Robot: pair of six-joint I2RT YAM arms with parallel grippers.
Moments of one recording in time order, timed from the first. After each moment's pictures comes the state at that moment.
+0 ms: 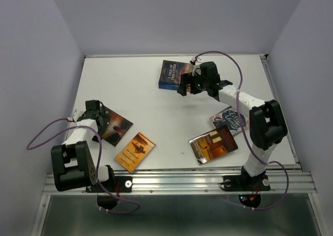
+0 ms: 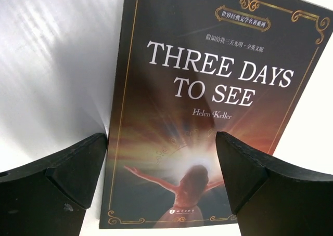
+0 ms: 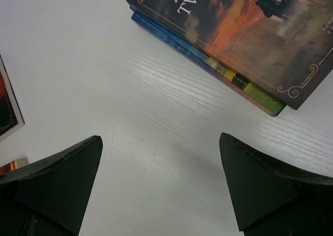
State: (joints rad) left arm 0.16 1.29 0.62 -0.47 -0.28 -1.06; right arm 0.43 1.81 1.32 -0.11 -0.27 0.21
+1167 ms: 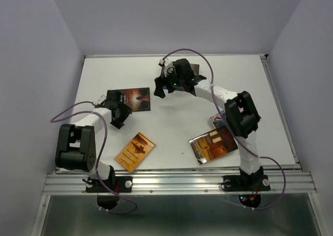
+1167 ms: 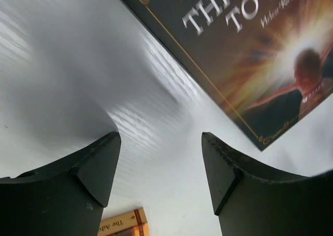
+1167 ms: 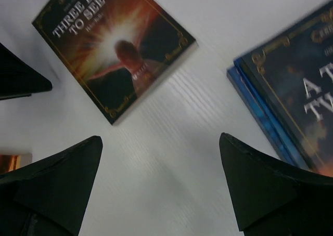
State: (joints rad) left arm -0.16 1.51 0.79 -0.37 -0.12 -1.06; right arm 0.57 2.08 1.62 -0.13 -0.41 0.01
